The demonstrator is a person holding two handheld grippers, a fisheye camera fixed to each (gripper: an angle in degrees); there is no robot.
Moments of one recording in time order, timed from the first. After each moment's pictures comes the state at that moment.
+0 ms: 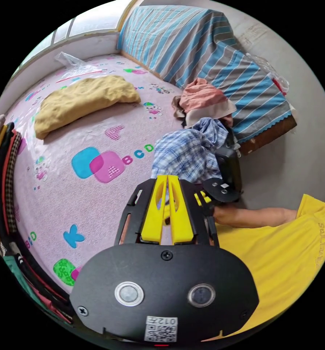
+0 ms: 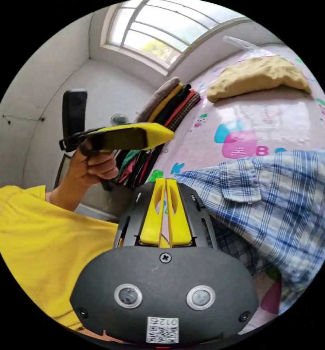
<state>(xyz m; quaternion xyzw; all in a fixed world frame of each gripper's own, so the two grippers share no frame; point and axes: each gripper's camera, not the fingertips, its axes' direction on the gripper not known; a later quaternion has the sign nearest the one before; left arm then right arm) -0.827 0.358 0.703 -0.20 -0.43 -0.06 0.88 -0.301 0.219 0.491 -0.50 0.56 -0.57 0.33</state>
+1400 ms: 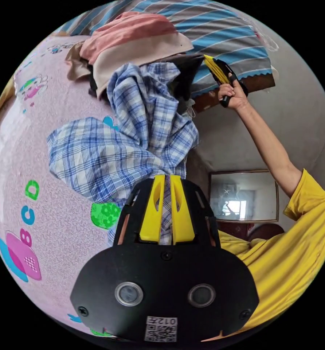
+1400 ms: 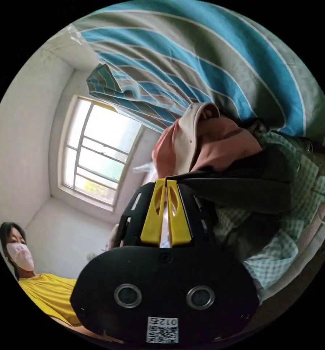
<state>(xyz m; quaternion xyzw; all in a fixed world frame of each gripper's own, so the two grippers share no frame) -0.995 0.278 0.897 -0.41 -0.17 -0.05 0.89 -0.995 0.477 0.504 -0.03 0.37 -0.74 0.56</state>
